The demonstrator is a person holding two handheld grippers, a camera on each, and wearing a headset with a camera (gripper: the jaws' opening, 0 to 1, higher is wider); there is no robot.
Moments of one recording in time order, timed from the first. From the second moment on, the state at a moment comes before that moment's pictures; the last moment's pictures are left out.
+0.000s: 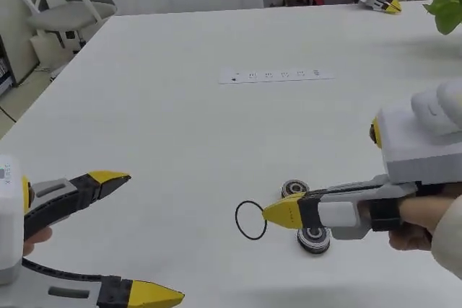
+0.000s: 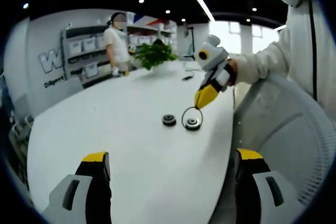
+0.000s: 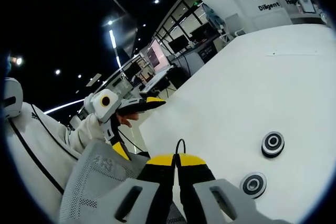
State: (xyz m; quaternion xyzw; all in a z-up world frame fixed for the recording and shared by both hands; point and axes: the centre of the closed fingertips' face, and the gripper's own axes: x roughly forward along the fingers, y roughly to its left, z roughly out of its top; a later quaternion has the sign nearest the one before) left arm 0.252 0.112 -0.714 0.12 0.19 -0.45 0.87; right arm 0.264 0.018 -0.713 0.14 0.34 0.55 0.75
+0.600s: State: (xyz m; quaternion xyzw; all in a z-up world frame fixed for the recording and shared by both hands) left arm 0.247 0.106 -0.730 0.10 0.20 -0.45 0.86; right arm 0.258 0.019 -0.737 0.12 0.37 0.55 0.73
